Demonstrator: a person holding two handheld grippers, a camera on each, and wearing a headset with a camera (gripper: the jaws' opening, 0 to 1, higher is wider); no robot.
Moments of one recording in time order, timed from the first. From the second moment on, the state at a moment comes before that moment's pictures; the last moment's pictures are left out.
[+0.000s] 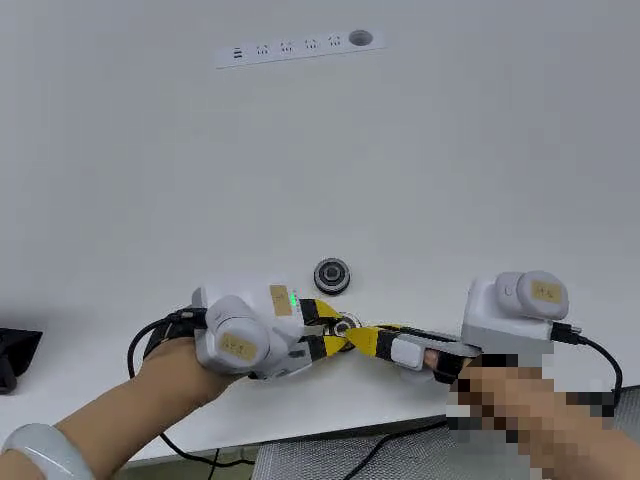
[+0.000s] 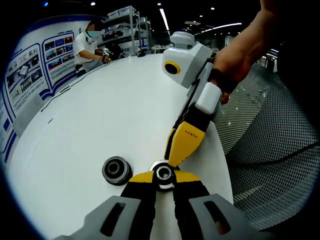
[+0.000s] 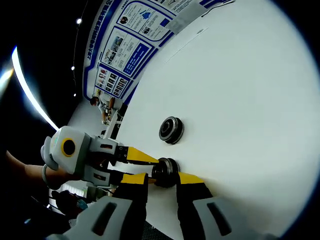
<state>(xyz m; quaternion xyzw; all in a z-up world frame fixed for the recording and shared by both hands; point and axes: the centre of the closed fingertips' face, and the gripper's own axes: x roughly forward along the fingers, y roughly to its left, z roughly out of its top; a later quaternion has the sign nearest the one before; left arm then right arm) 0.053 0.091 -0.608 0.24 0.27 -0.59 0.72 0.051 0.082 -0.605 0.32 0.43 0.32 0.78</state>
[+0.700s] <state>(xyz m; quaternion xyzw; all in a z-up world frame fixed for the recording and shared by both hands) 0.053 0.091 -0.607 0.24 0.26 -0.59 0.73 0.051 0.087 -0.600 0.33 0.43 0.33 0.77</state>
